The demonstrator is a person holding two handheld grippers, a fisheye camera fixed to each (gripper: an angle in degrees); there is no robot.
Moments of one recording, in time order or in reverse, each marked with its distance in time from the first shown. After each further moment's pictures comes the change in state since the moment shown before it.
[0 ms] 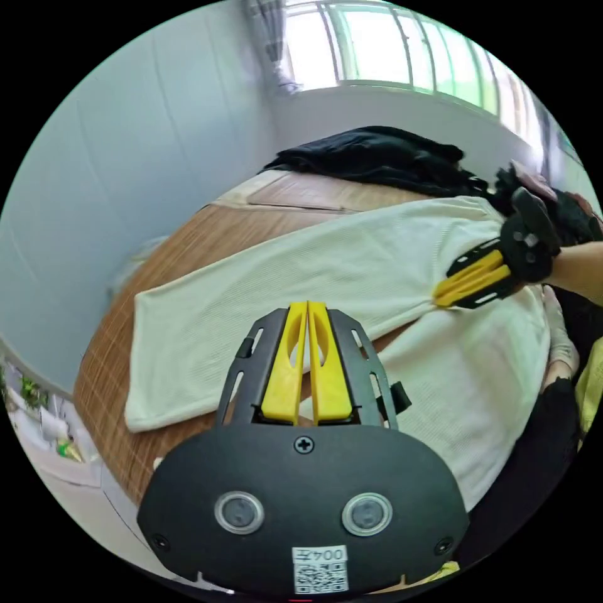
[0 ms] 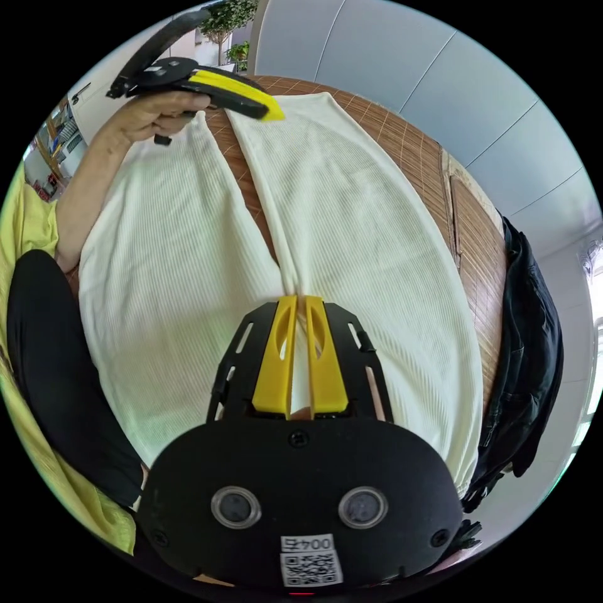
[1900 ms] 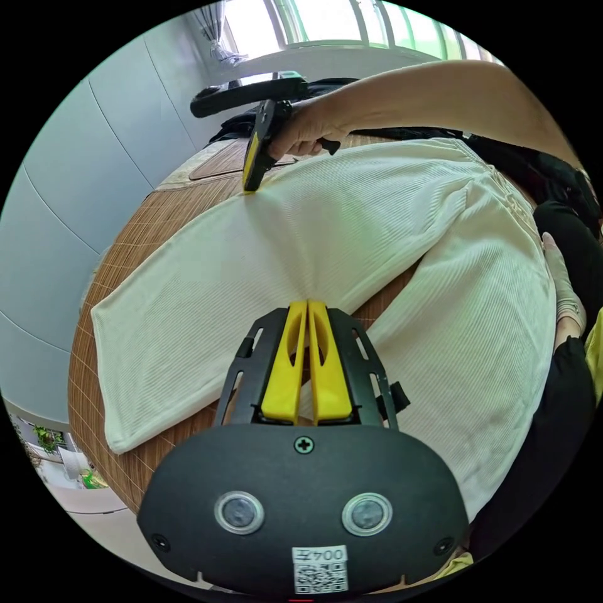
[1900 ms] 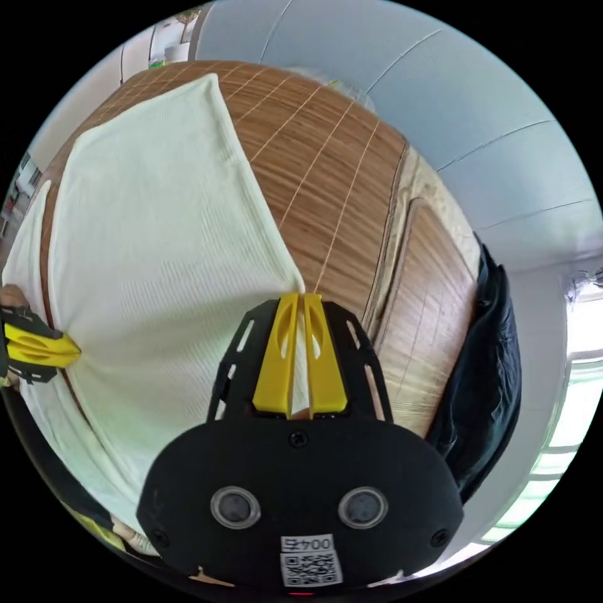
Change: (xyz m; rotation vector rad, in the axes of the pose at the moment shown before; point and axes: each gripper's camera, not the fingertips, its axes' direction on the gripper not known) left arm -0.034 -0.006 0.059 -0.150 0.051 0.092; right arm 0.160 -0.165 0.046 -0.131 0.170 0.007
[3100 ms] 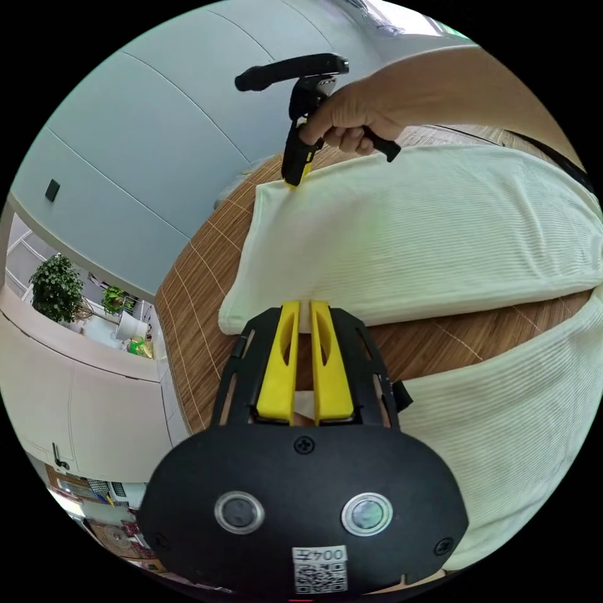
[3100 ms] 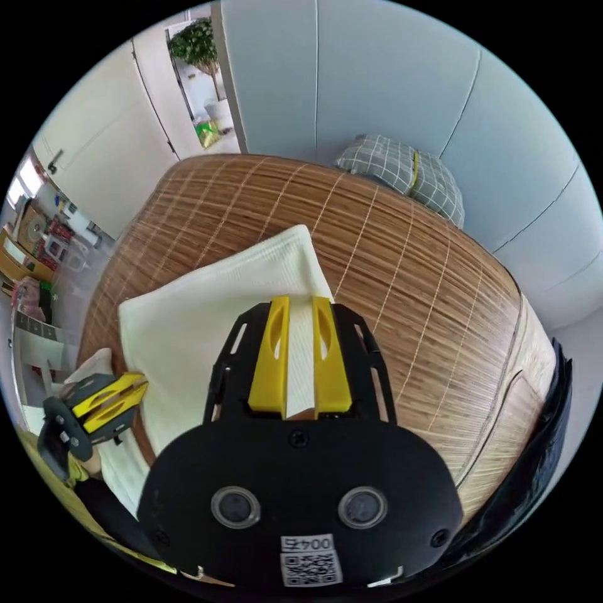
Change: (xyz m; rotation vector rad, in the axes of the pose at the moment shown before) left arm -0.055 0.052 0.003 -0.176 -0.515 -0.453; right arm -0.059 -0.152 0.022 0.234 -0.363 -0.023
